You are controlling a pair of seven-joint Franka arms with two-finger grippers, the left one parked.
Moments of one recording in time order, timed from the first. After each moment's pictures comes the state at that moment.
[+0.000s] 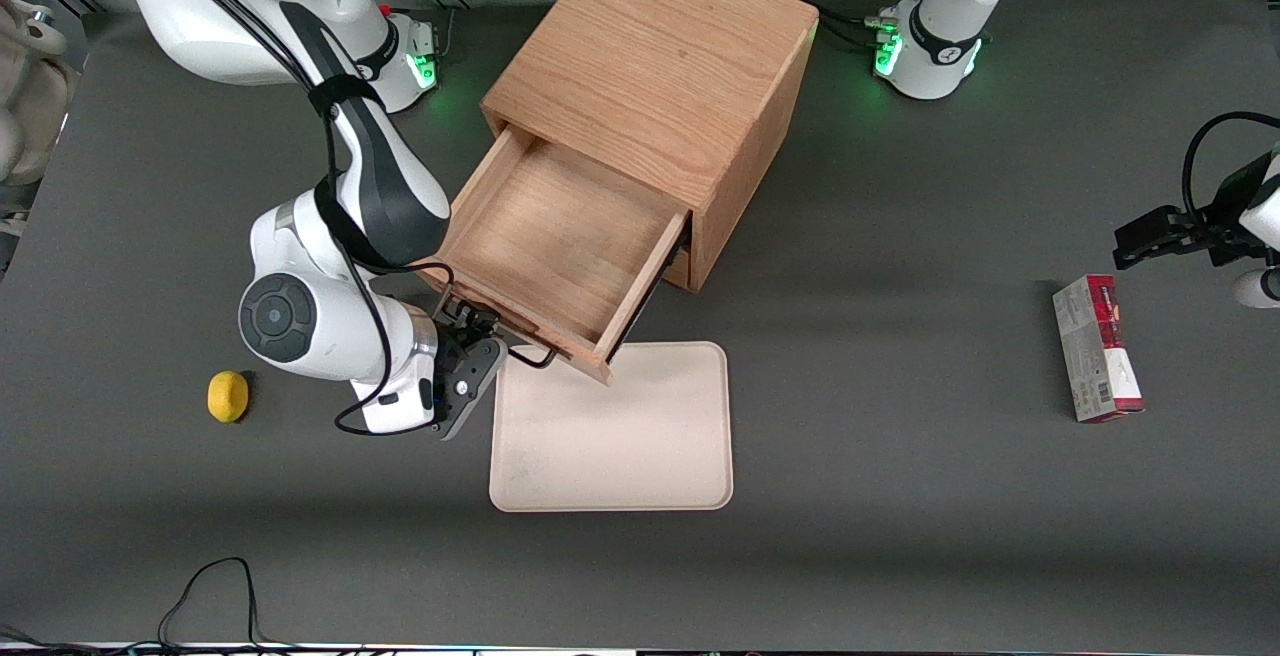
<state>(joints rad) 0.27 0.58 0.11 -1.34 0.13 1.87 -0.61</state>
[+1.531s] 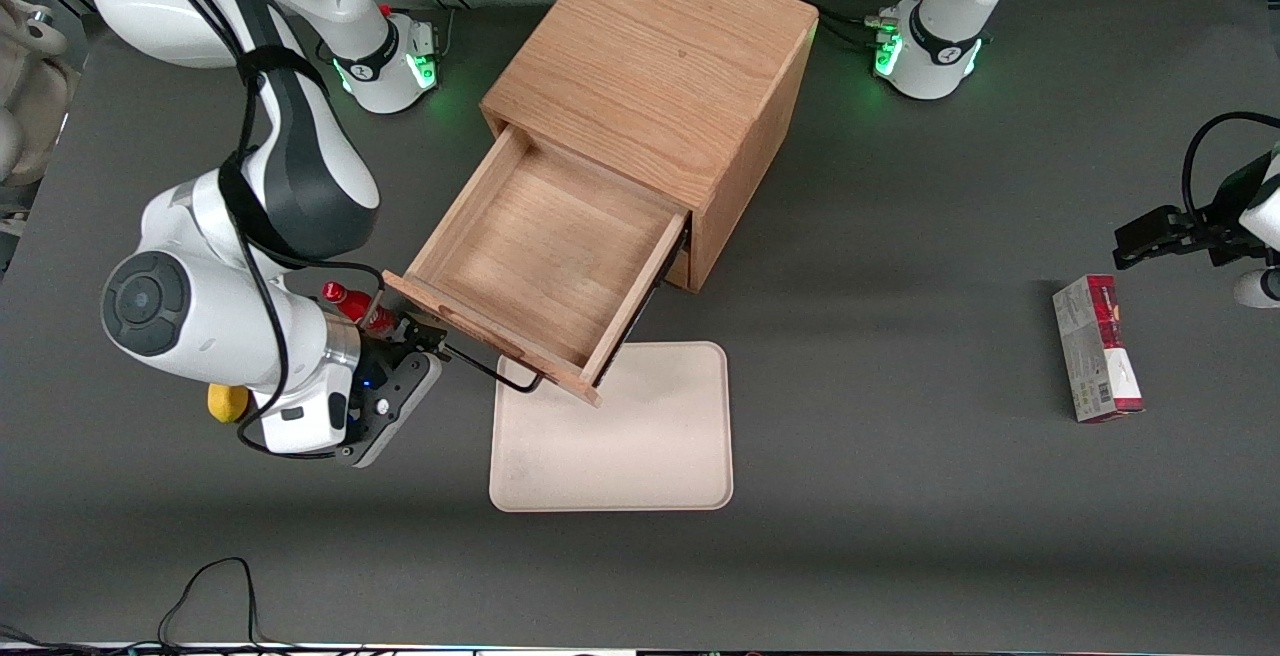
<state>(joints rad) 0.25 0.59 0.06 -1.12 0.13 1.73 -0.61</state>
